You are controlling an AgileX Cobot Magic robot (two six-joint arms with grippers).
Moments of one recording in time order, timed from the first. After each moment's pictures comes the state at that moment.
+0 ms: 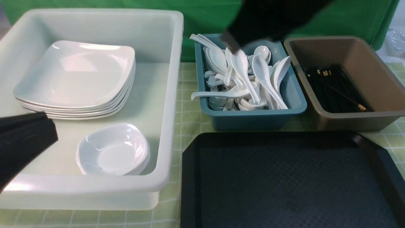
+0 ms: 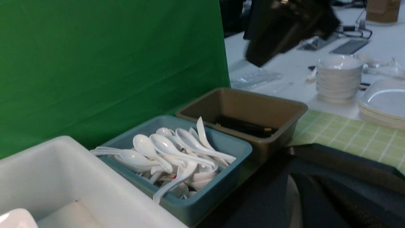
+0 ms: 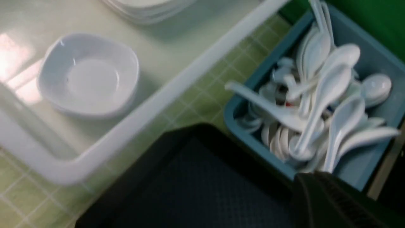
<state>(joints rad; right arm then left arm) 0.87 1.53 -1.83 -0.28 1.17 0.09 -0.67 0.39 -0.61 -0.21 0.33 0.32</state>
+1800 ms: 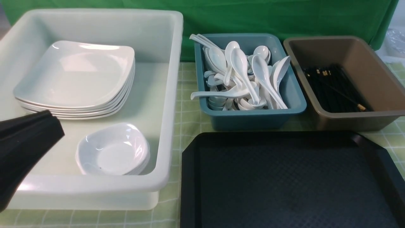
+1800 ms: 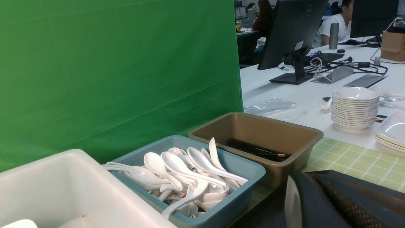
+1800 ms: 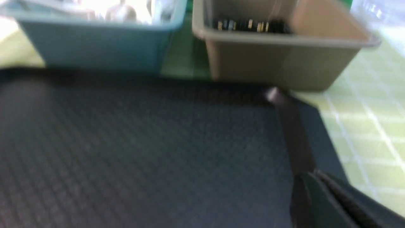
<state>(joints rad) 0.05 0.00 0.01 0.05 0.24 -0.09 -0.67 0.37 -0.52 -0.22 0.18 0.32</state>
